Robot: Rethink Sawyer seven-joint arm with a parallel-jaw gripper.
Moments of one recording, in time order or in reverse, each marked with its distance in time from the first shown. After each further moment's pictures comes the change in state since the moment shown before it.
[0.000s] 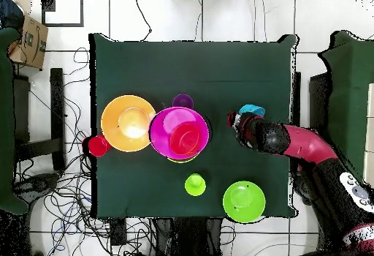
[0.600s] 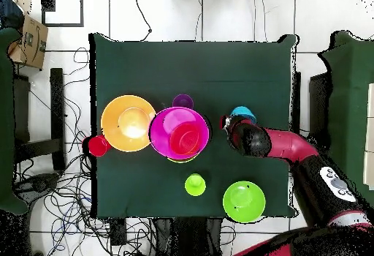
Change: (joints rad) arm 0.107 0.062 -0.121 -0.028 -0.051 -0.167 0.000
